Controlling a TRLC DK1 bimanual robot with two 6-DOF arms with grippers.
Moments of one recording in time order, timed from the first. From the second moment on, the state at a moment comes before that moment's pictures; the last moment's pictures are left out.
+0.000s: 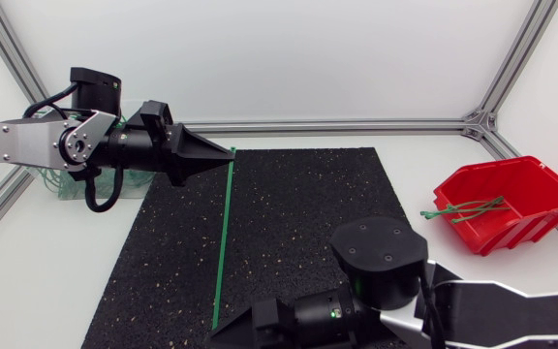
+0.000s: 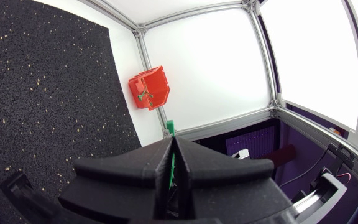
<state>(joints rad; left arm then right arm) -0.16 1.68 1.03 -0.03 1.36 -0.61 1.00 1.42 0.43 0.55 -0.59 -1.91</state>
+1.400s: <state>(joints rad) -0.16 1.58 0.92 -0.02 1.37 -0.50 0.98 1.47 0.52 0.54 -0.52 -1.17</state>
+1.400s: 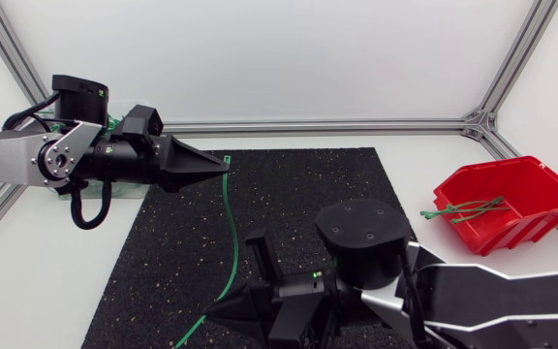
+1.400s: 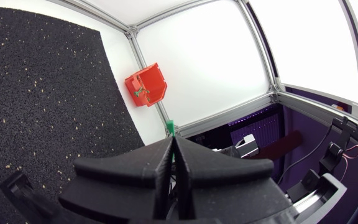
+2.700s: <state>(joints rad) -0.26 1.40 0.68 0.28 1.22 -0.36 0.76 1.38 0.98 -0.41 -1.07 0.17</state>
